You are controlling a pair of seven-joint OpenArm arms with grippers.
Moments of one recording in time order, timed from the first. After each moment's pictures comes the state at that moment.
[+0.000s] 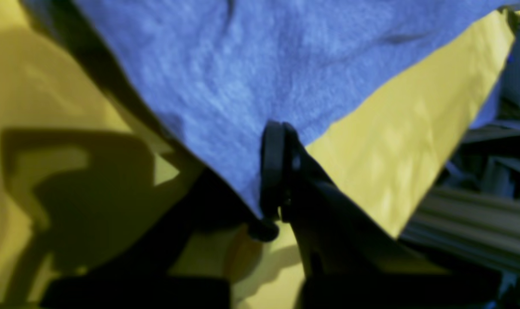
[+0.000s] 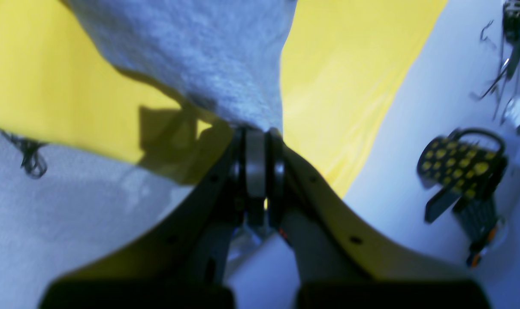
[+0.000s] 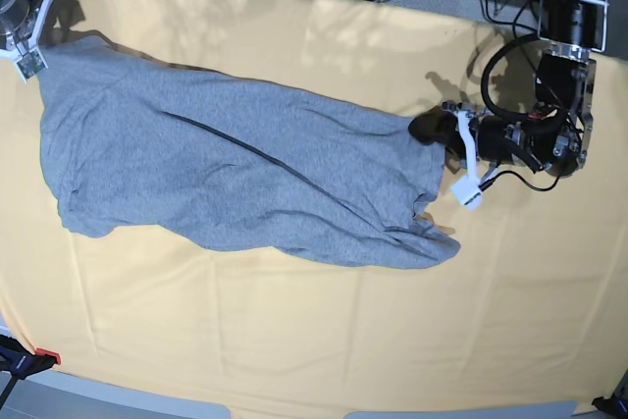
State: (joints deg) left arm -8.0 -32.4 8.7 80.8 -71.1 -33.2 79.3; right arm -45.1 28.0 37.9 133.2 14.4 31.9 -65.2
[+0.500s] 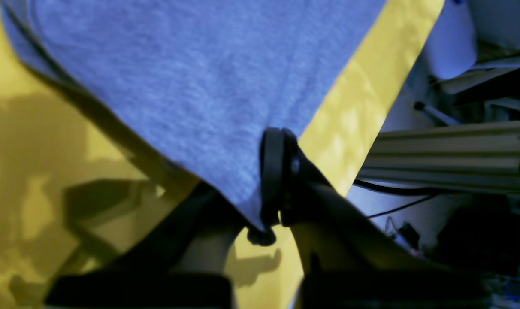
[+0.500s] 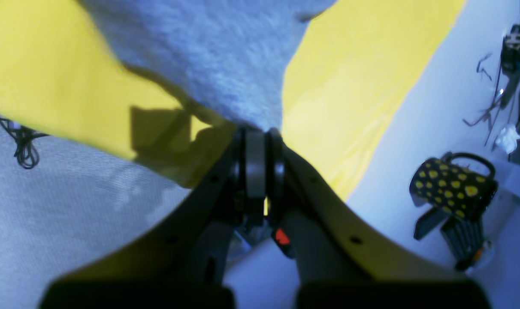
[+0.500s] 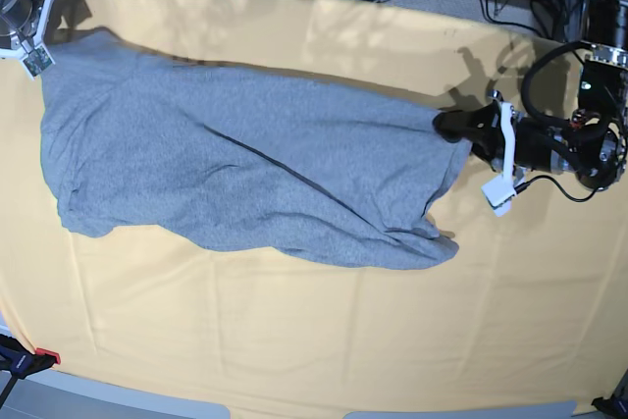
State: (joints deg) left arm -10.3 -43.6 9.1 88.2 -87.3 -40.9 81.3; right arm -45.2 29.0 37.9 133.2 14.4 35.5 -65.6
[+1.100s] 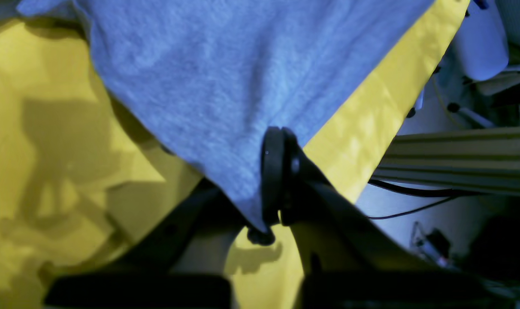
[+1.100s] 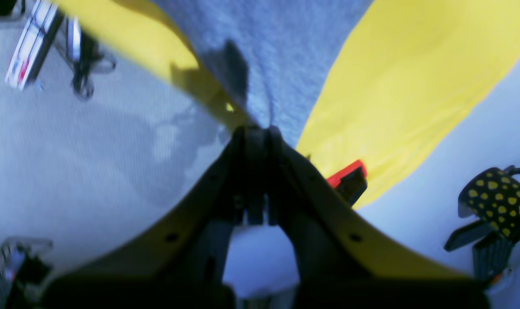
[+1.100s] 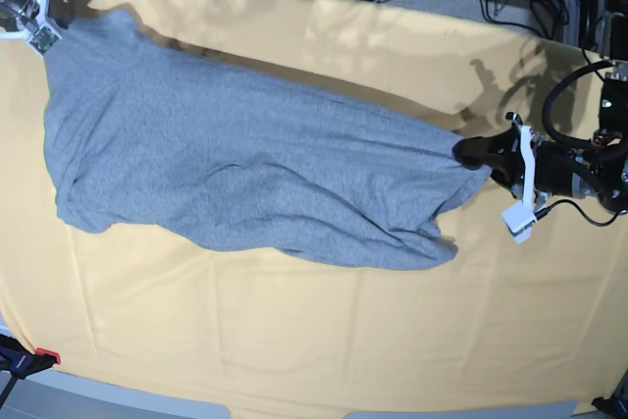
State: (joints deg) left arm -14.5 -46.8 9.1 90.4 -87.6 -38.2 81.2; right arm -52.6 35.3 39.4 133.2 31.6 39.0 -77.5
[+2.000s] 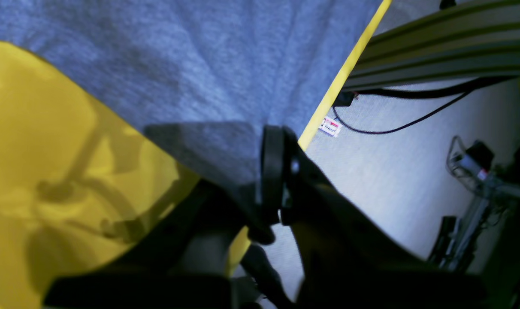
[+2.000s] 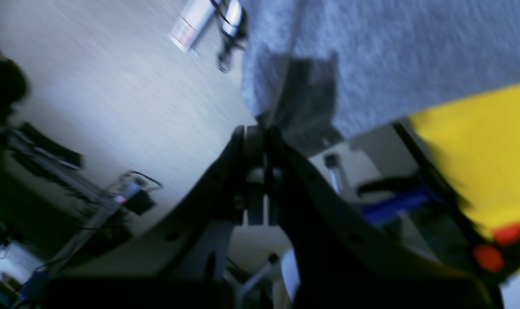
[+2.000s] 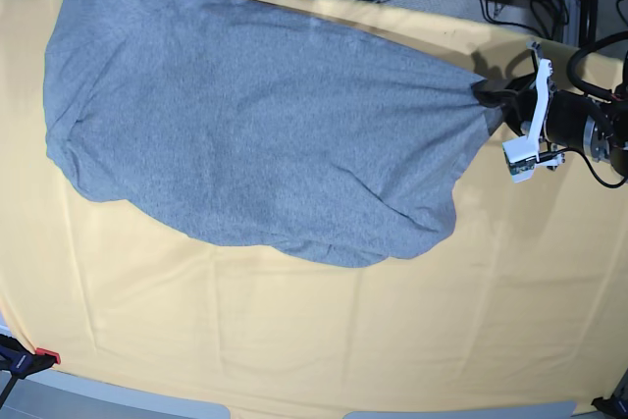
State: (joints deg) left arm -3.0 -59.6 9.2 108.9 -87.5 -37.6 81.0; right arm -66.4 37.5 39.5 133.2 57.8 41.8 -81.5
